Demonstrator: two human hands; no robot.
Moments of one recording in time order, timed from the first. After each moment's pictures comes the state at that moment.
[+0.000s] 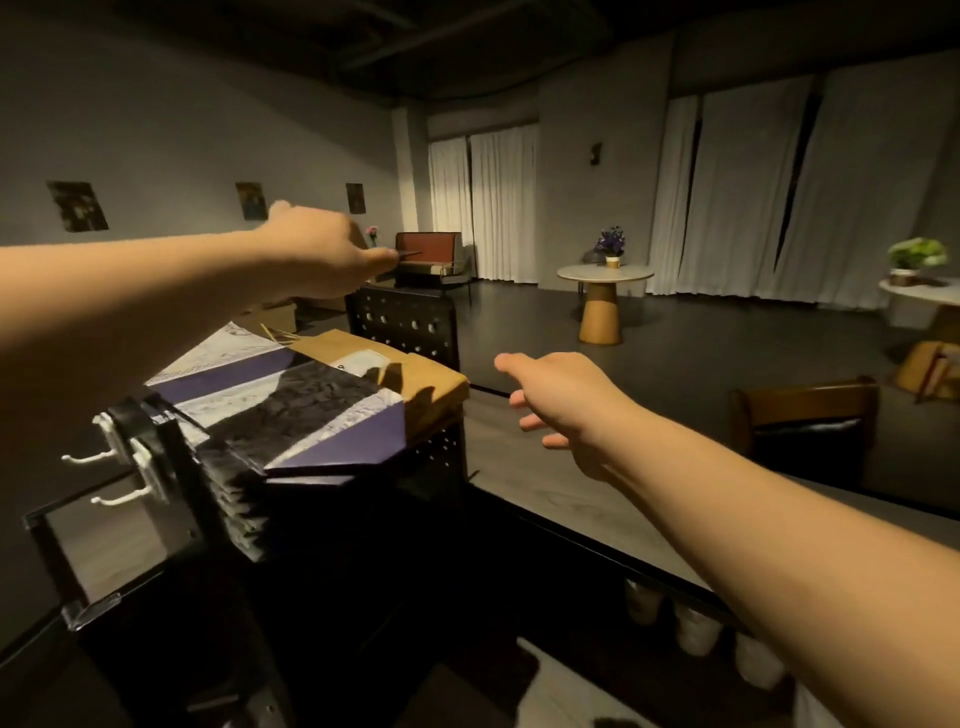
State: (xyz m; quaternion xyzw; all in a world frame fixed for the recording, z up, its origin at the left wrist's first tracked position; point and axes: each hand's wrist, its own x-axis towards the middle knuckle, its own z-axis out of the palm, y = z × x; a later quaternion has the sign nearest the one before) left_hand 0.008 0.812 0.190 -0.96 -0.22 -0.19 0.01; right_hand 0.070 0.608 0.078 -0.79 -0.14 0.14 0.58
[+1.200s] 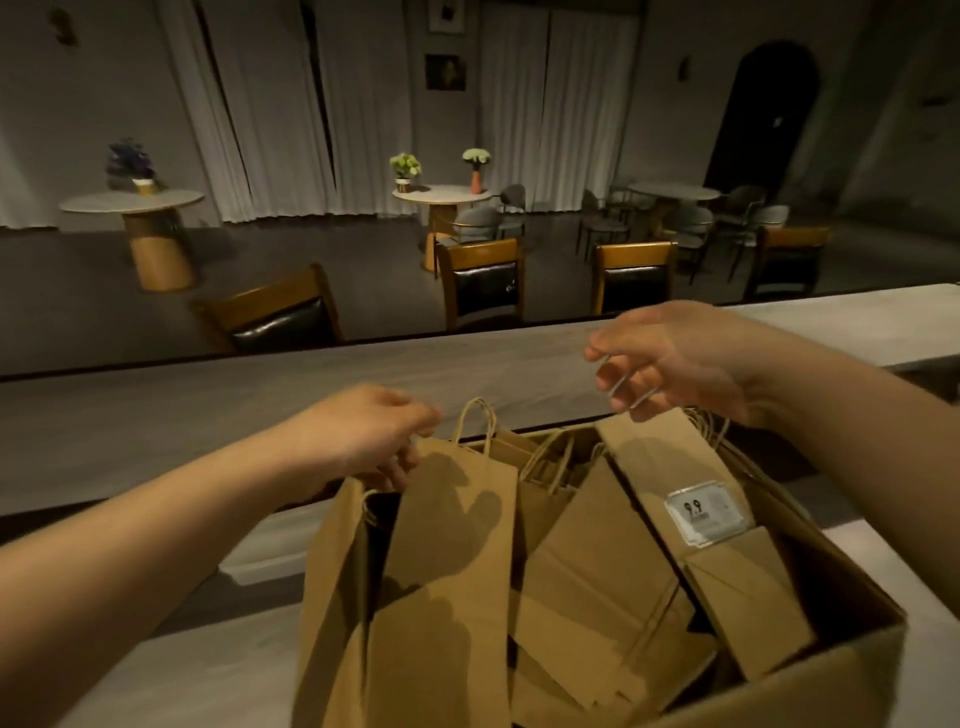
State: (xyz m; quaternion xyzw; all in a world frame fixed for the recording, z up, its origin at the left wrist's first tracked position) left_hand -0.019 0.182 -0.014 -0.89 0.17 0.20 -0.37; right_hand -0.130 -0.064 0.052 -0.88 0.18 0.01 0.44
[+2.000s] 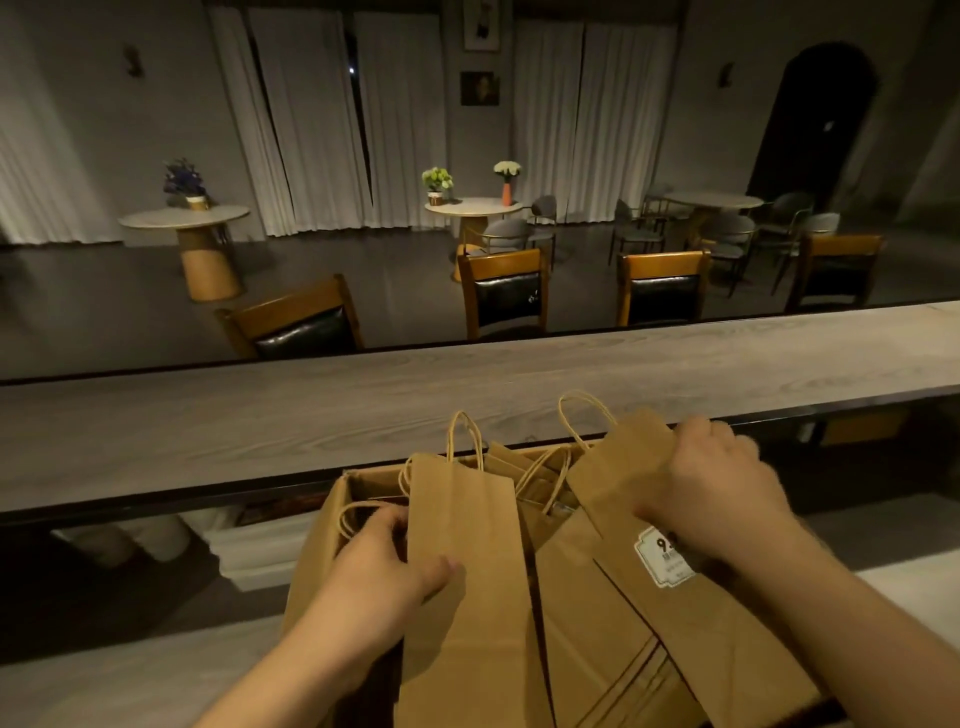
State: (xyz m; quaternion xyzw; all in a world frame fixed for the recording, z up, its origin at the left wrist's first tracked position) left_hand -0.092 0.149 -0.101 -0.85 -0.04 0.17 -0.50; right_hand -0.131 -0.127 -0.076 -0.94 0.32 -0.03 0.09
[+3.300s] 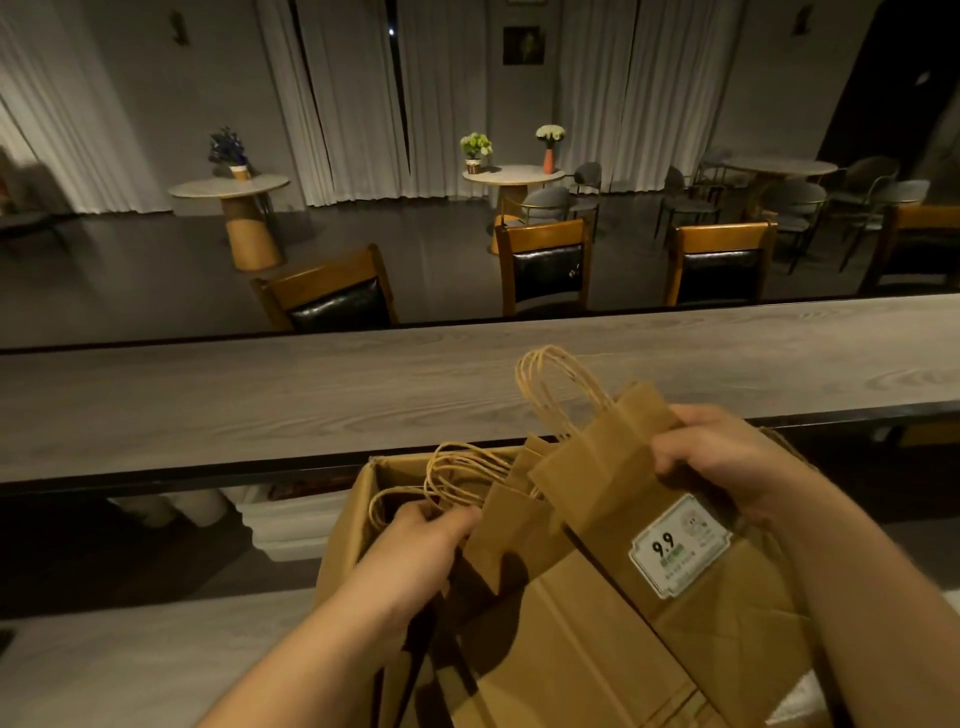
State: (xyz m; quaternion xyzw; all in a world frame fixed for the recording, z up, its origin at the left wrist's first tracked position) left_hand -0.063 0.141 -0.117 -0.76 -0.11 0.28 -0.58; right_hand -0.080 -0.138 -0.071 -0.82 0.17 0.08 0.54
